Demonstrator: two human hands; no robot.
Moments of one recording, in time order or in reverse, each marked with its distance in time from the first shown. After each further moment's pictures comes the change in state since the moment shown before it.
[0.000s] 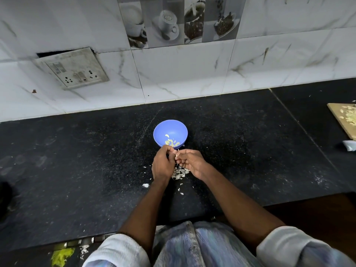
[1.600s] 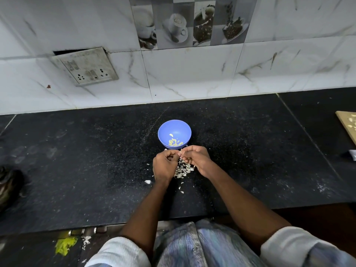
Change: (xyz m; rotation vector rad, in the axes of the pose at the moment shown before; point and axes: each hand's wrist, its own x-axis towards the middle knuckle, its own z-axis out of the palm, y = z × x) left_hand -0.017 0.015 -0.010 -0.143 0.042 -0.111; right_hand -0.011 -0.018 -0.011 -0.138 0.020 -0.092
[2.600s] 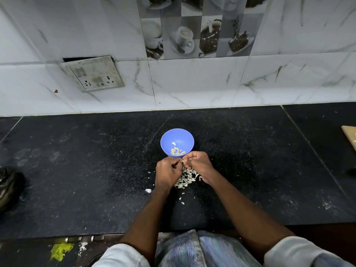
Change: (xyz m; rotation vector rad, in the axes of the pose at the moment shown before) left_hand 0.012 0.005 -0.001 0.160 -0.009 0.208; right_hand 0.012 -0.012 0.000 -0.240 -0.002 -0.077
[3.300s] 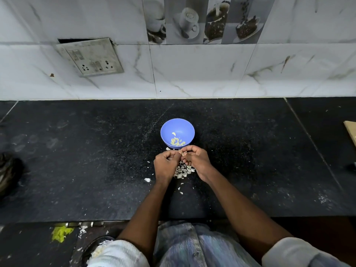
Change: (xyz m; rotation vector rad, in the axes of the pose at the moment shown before) left_hand -0.012 0.003 0.004 -0.385 0.004 -0.389; right_hand -0.016 0.011 0.010 0.172 -0.030 0.018
